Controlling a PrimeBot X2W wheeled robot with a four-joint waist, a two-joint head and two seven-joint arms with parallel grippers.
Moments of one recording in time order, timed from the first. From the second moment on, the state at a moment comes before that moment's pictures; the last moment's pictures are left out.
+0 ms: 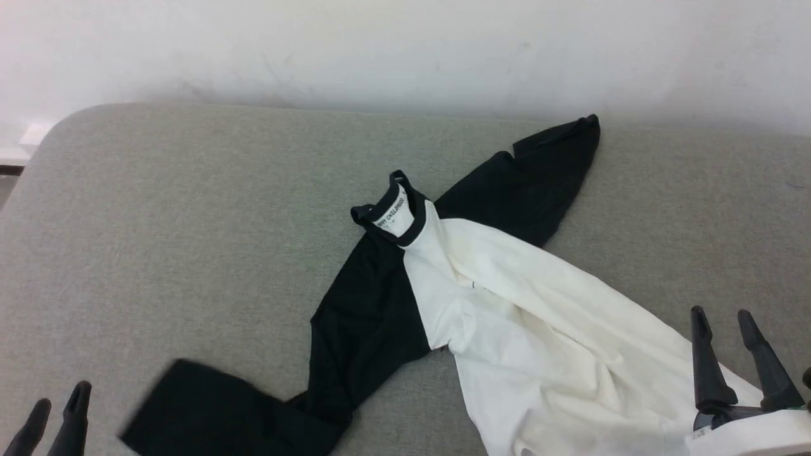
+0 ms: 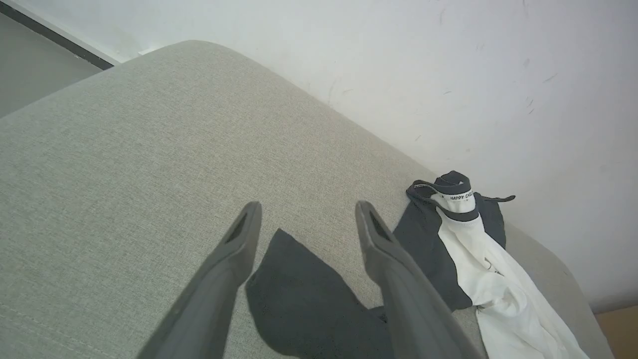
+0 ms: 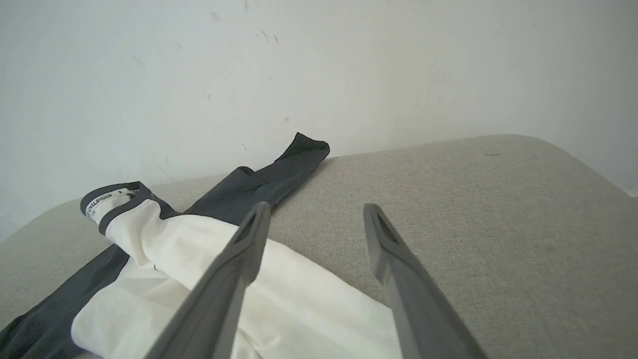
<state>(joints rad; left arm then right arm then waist) 0.57 0.82 0.02 -0.46 -1.28 0.25 -0.22 0.18 -0.05 -0.15 -0.12 0.31 0.13 -0.10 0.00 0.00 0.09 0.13</state>
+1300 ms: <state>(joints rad) -0.37 0.67 -0.67 -0.14 -0.76 0.27 0.36 0.06 -0.05 -0.13 -0.10 0.31 0.13 -0.13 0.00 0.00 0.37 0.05</state>
